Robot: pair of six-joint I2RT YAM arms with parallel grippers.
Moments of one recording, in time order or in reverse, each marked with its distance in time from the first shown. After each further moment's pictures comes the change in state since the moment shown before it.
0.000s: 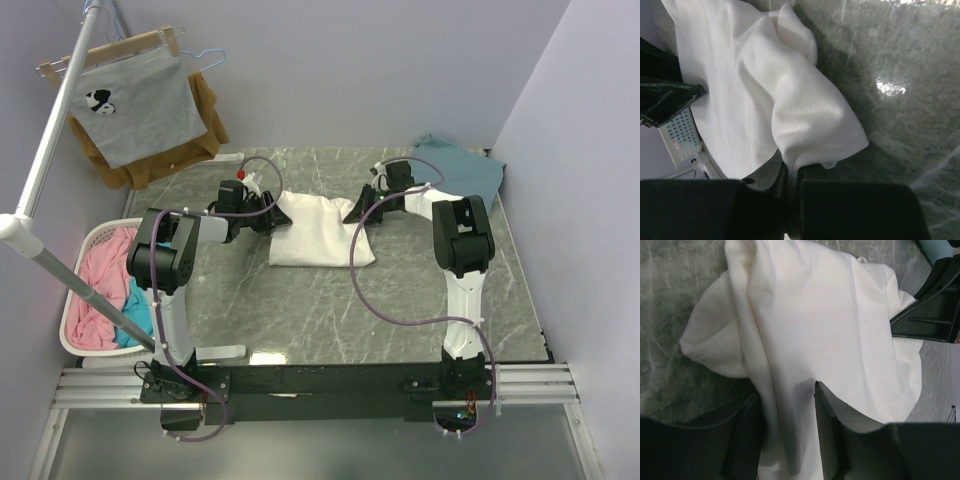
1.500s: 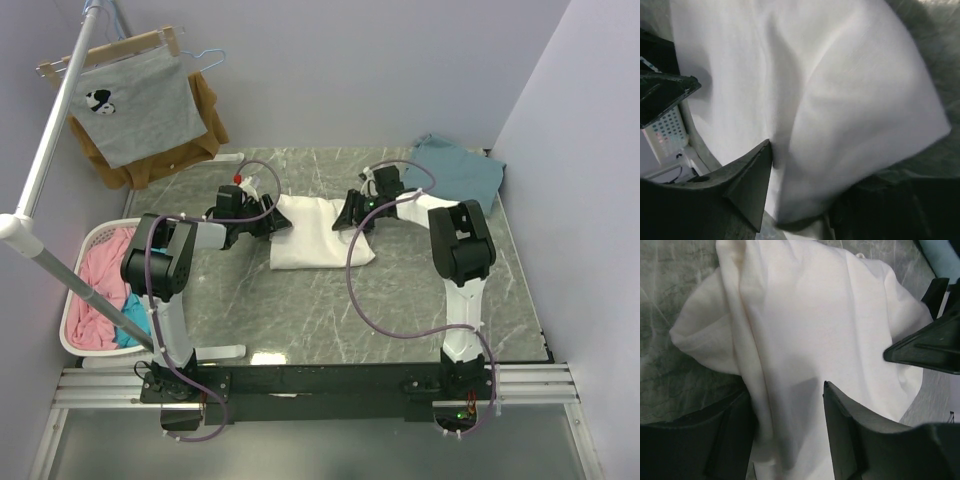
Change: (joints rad) left arm -0.010 -0.069 -0.088 0.031 -0.051 -0.034; right arm 0.065 -0.098 -0.105 0.029 0.061 0.006
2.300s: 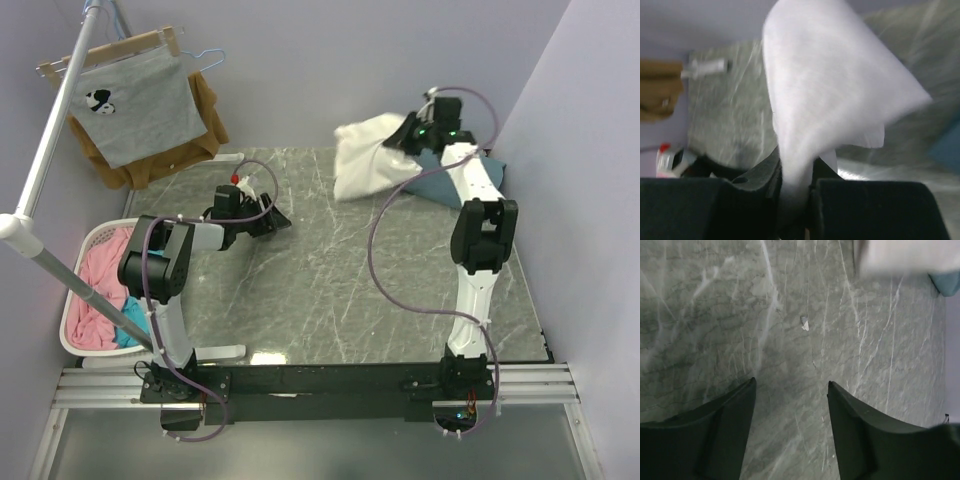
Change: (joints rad) left arm 0.006 -0.018 -0.014 -0.001 -0.002 -0.018; right arm -0.208 0.084 0.611 -0.210 0.114 0.024
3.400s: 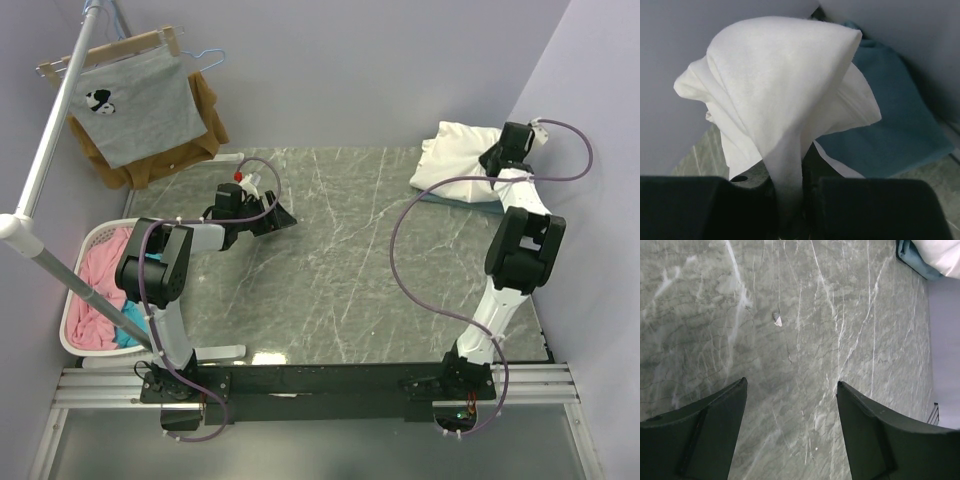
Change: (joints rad) left arm -0.017 -0.047 -0.006 -0.006 0.031 -0.008; right arm -0.336 -0.198 -0.391 0.314 0.676 0.060
